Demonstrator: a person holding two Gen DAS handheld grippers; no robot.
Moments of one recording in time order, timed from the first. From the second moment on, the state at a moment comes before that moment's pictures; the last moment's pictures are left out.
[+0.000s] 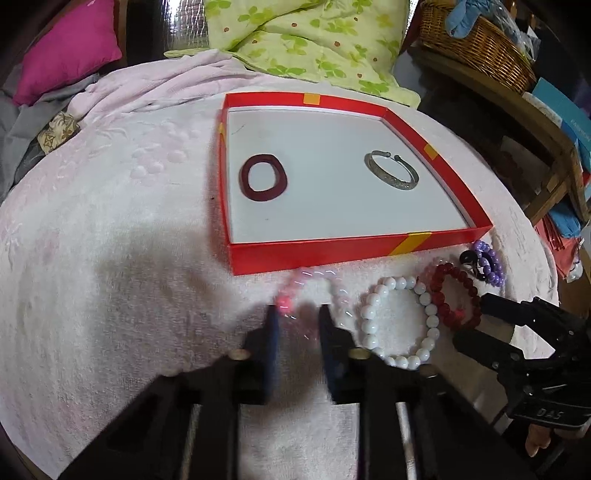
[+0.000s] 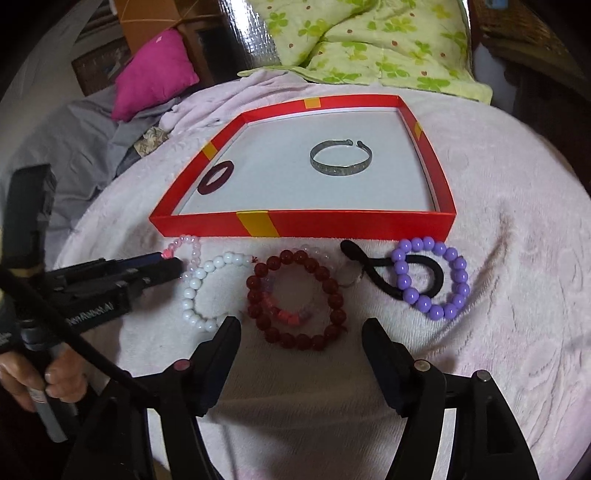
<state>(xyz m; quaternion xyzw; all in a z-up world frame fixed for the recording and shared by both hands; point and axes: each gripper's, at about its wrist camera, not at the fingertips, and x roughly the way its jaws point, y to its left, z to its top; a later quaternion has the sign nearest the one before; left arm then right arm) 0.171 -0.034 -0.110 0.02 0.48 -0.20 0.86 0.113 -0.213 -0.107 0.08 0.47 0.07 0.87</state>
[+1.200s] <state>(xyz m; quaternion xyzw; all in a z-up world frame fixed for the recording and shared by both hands) 0.170 -0.024 -0.108 0.02 0.48 -0.19 0.86 0.102 -0.205 -0.098 0.05 0.45 0.09 0.88</state>
